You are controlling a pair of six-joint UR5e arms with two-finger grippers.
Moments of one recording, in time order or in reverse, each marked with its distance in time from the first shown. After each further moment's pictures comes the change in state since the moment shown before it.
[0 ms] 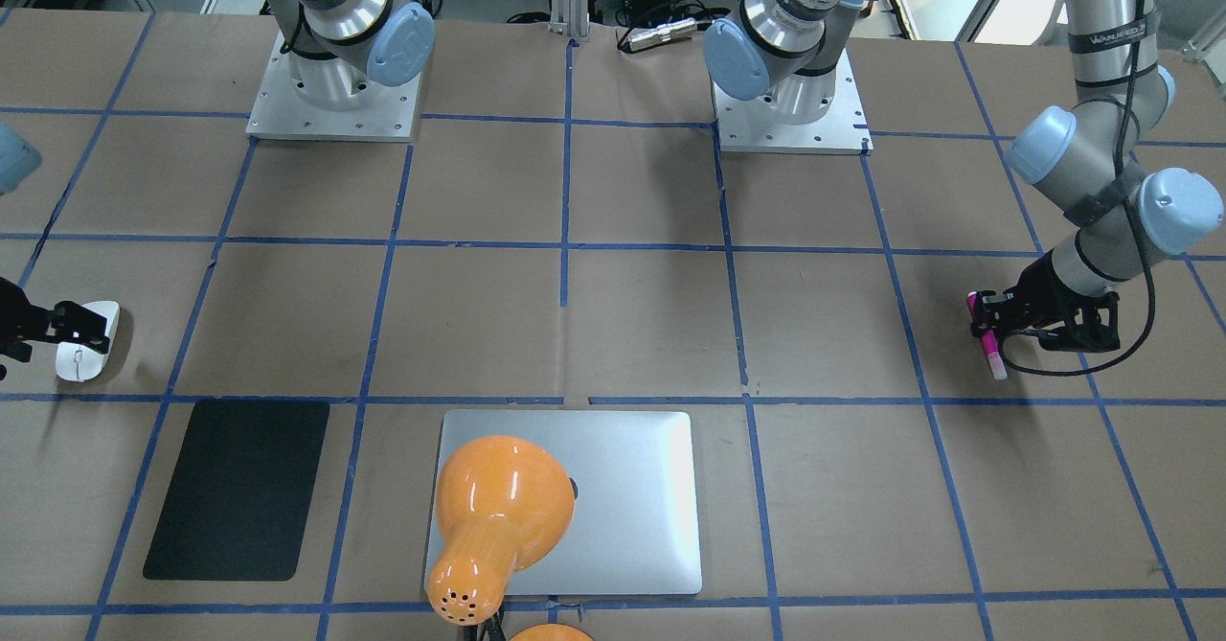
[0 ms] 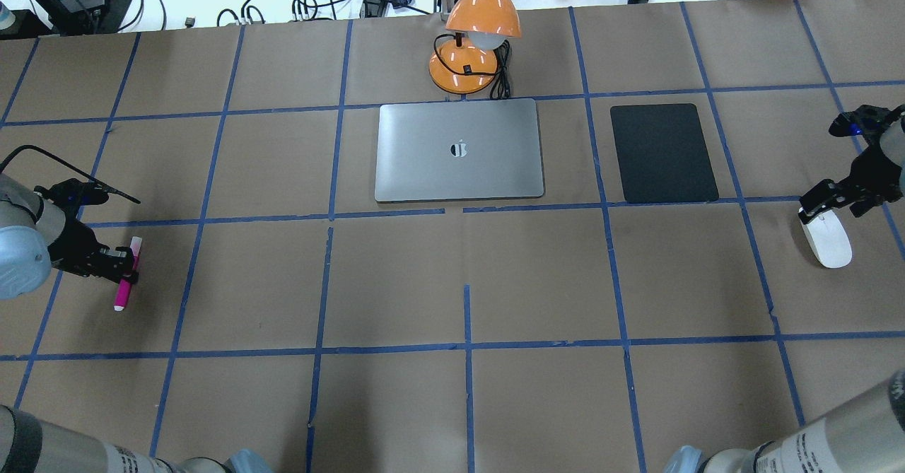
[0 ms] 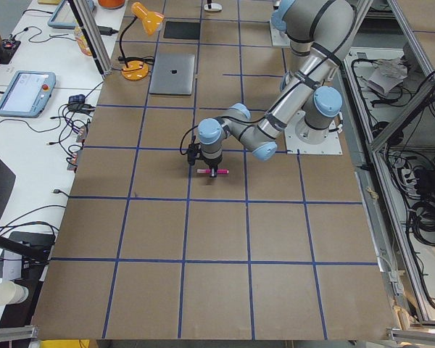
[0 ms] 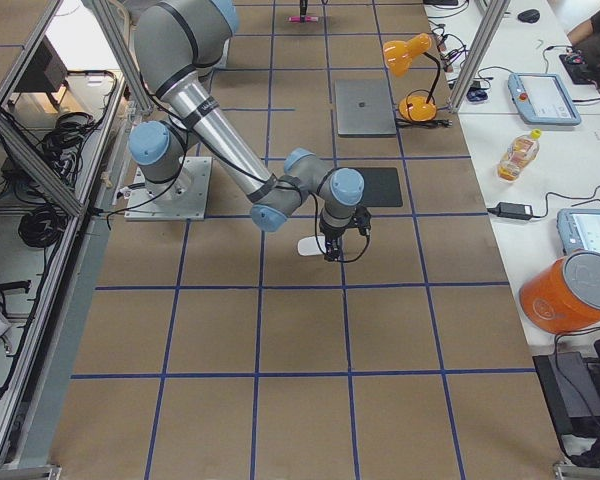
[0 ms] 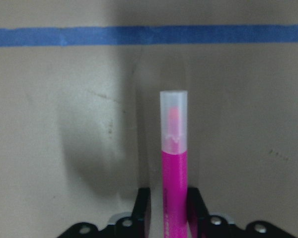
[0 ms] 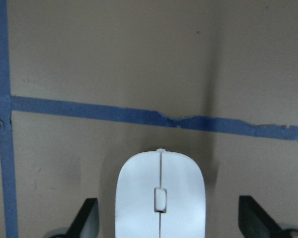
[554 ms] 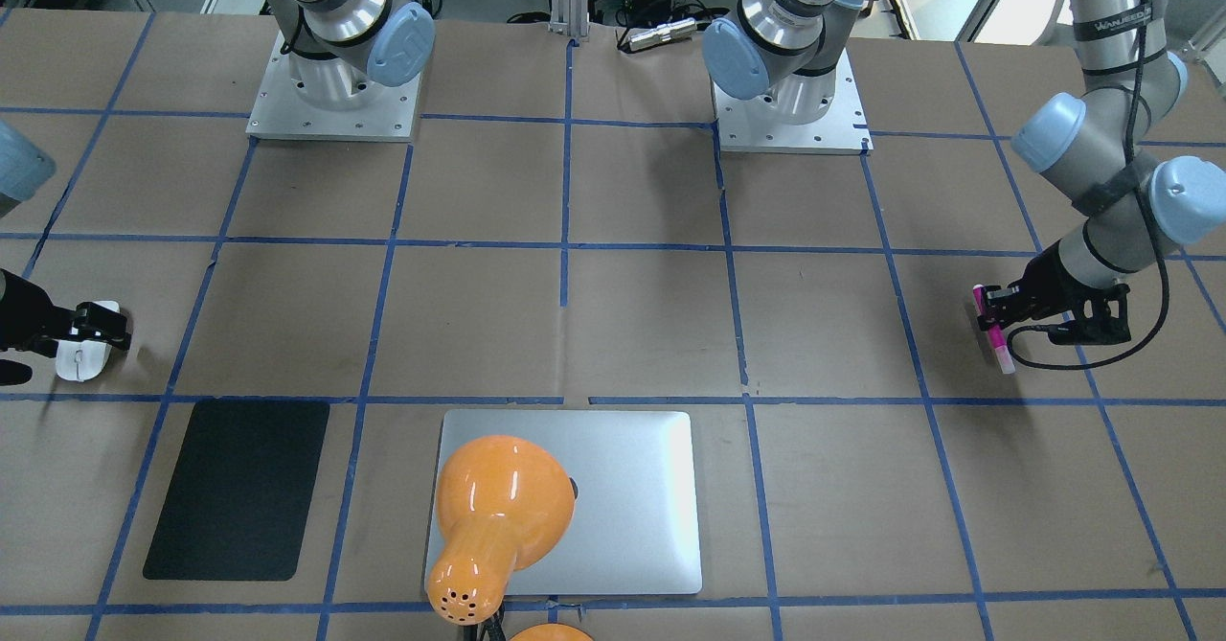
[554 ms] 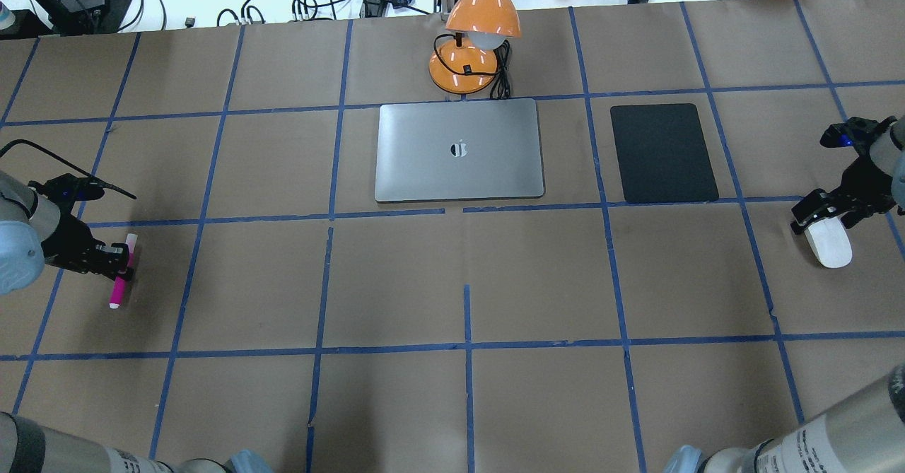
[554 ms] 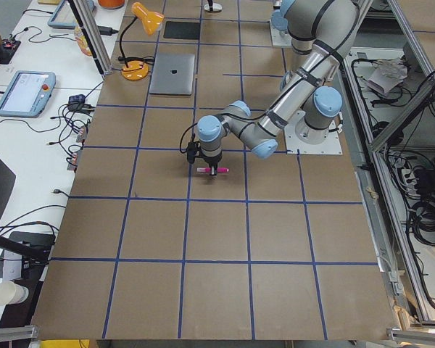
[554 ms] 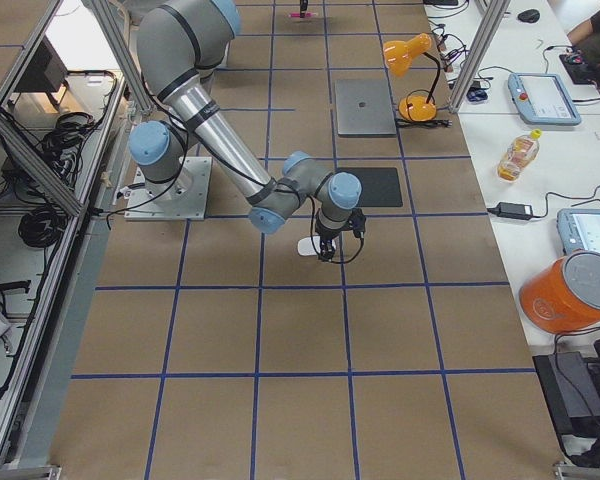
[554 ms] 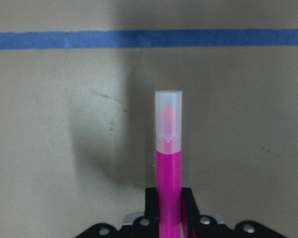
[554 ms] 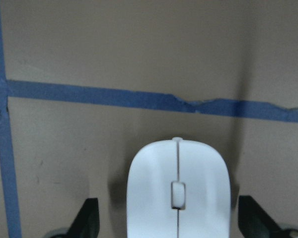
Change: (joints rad) left arm -0.029 0.066 0.025 -0.121 -0.001 -0.152; right arm 0.000 0.004 0.030 -0.002 -0.007 0.027
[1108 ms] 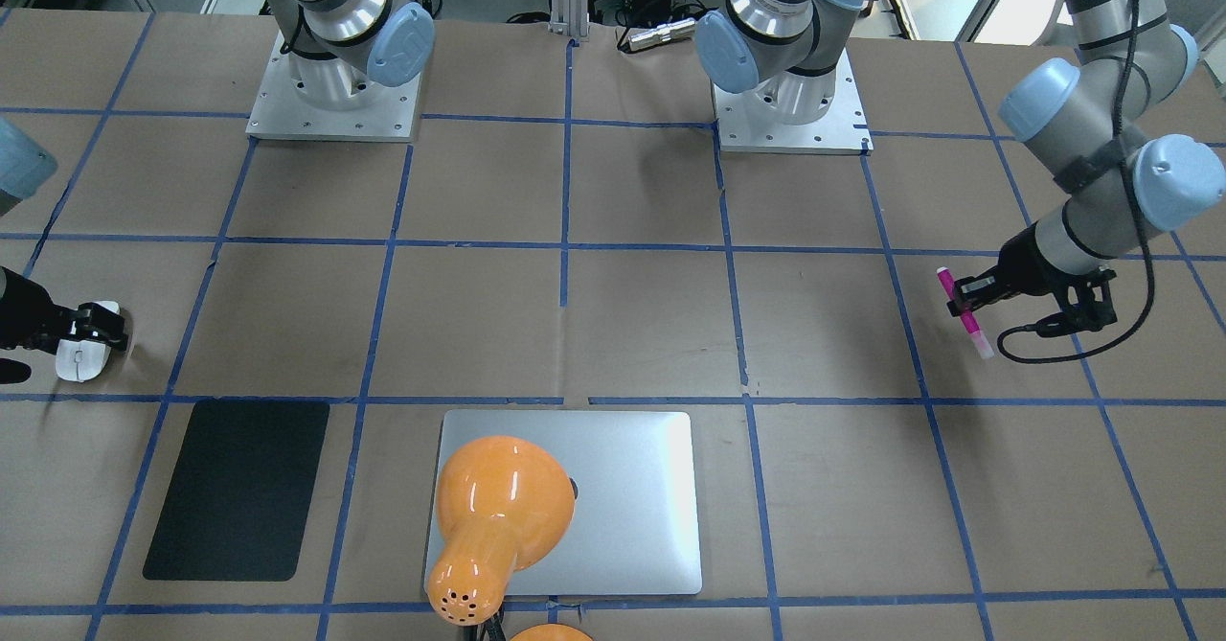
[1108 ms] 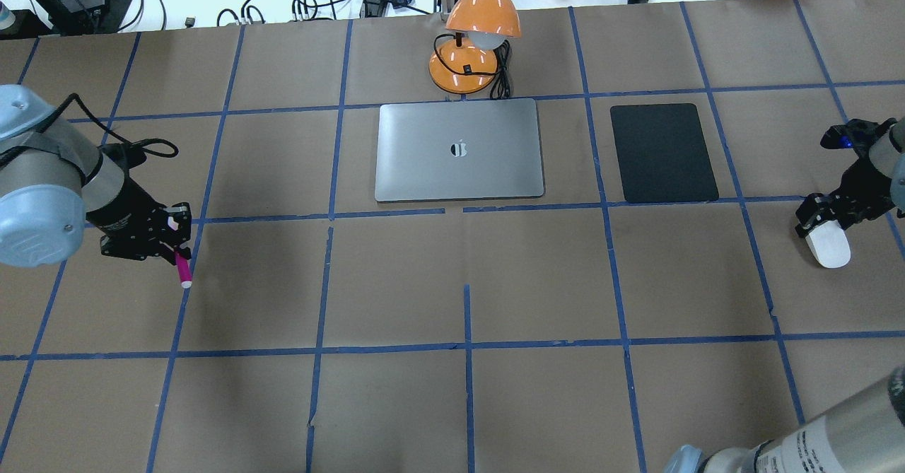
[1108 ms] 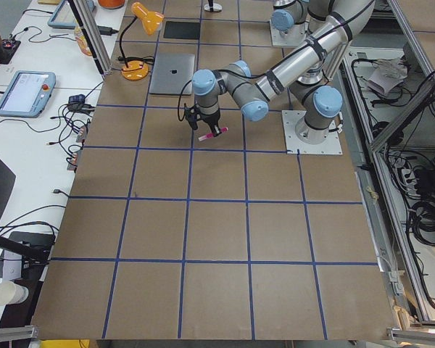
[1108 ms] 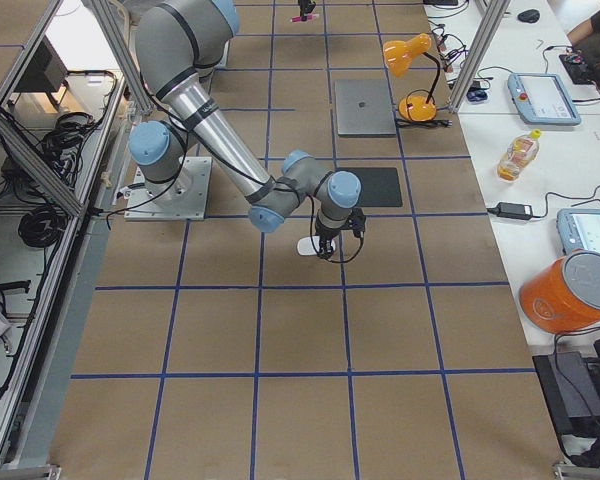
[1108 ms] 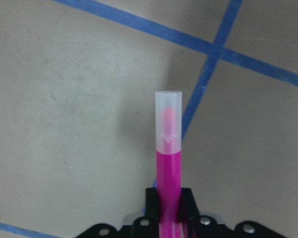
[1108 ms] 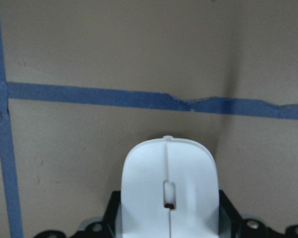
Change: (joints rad) left arm -0.288 0.155 -0.004 -0.176 -0.006 -0.662; right arm 0.000 -0.007 -0.002 -0.002 -0.002 0.008
